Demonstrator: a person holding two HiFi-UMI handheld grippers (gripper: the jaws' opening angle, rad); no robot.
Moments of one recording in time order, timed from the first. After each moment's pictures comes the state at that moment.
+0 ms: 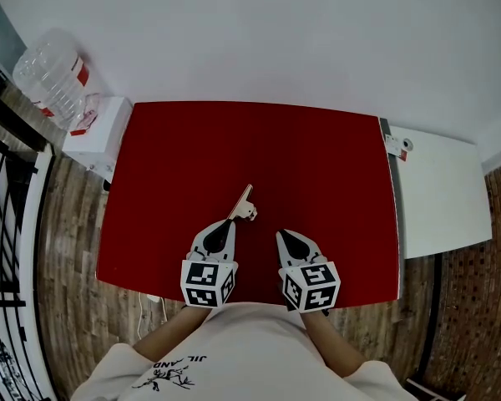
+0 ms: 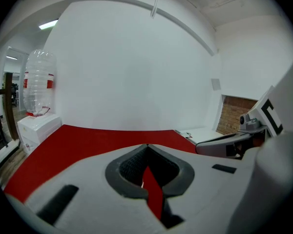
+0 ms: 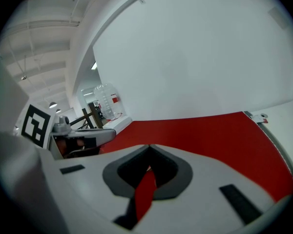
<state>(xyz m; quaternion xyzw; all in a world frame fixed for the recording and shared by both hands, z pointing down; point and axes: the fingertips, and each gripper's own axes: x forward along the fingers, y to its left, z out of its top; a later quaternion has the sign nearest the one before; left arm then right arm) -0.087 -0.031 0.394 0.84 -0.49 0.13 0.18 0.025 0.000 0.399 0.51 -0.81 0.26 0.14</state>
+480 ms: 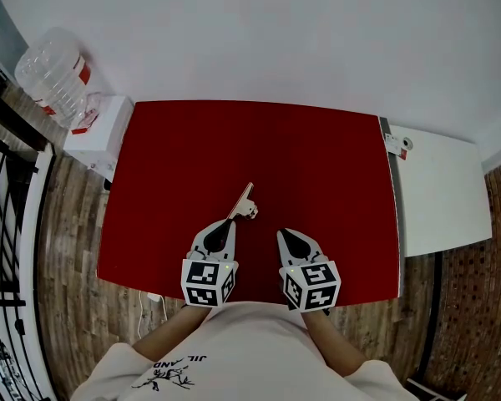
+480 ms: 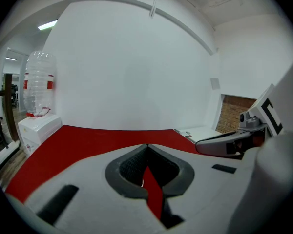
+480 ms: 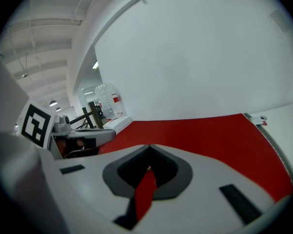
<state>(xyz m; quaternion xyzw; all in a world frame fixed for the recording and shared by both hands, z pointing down) -0.089 -0.024 0.393 0.84 -0.49 0.13 0.18 0.024 0.005 0.395 0.51 -0.81 0.25 0.14</state>
